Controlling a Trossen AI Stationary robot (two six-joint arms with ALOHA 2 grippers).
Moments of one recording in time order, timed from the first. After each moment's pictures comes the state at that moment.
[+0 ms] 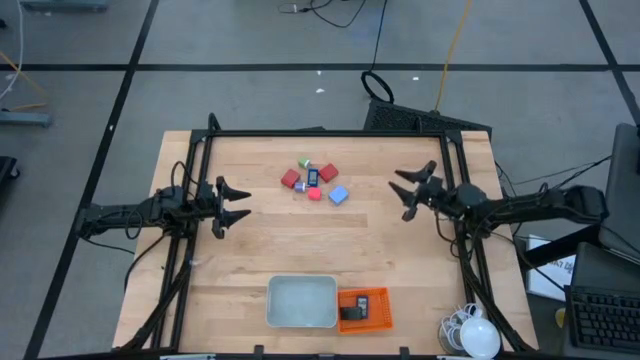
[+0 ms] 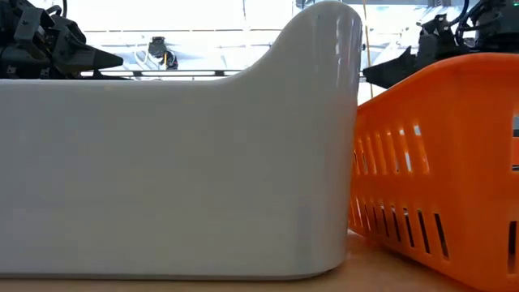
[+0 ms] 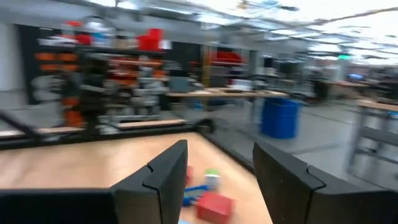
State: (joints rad) left arm 0.06 0.01 0.02 0.03 -0.05 -0.21; right arm -0.14 0.76 0.02 0.93 0.26 -0.09
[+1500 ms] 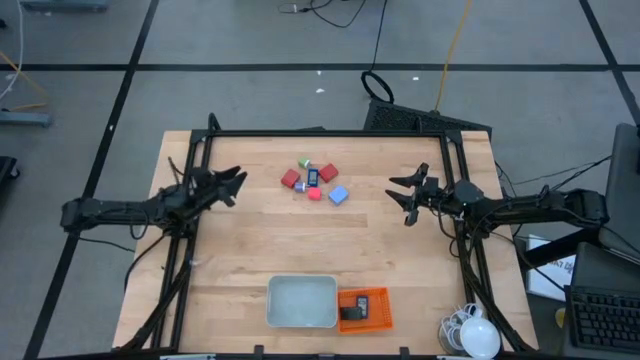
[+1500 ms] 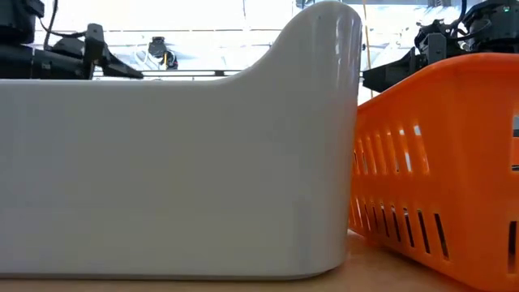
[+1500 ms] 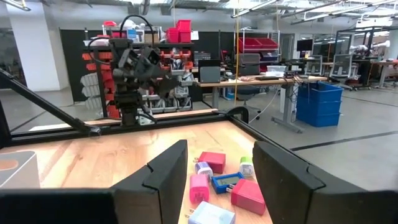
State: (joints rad) left arm 0.06 0.26 0.02 0.30 -0.63 -0.58; right arm -0.20 0.76 0.02 0.87 0.08 0.01
